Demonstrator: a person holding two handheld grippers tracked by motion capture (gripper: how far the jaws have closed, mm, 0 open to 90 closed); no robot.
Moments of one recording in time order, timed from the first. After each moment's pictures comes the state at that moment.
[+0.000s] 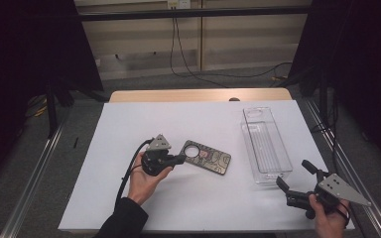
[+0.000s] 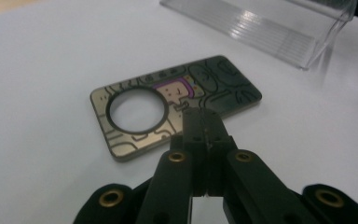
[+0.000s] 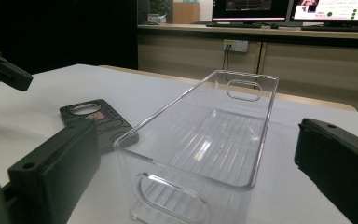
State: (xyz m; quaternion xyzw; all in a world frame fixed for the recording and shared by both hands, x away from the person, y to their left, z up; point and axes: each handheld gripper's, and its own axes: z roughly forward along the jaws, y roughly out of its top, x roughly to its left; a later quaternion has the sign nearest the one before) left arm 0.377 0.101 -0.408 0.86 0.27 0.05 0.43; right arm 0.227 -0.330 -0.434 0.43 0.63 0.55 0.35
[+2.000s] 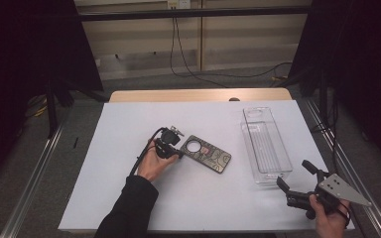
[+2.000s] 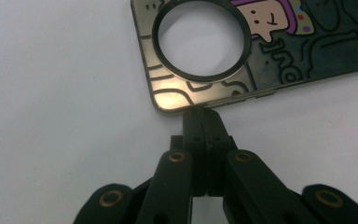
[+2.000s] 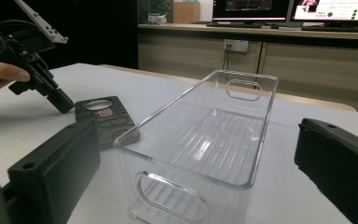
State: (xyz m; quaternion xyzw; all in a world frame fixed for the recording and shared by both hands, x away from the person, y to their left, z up) left arm 0.443 0.071 -0.439 0.91 0.32 0.03 0.27; right arm 0.226 -0.331 -0.434 0.42 0.63 0.55 0.35
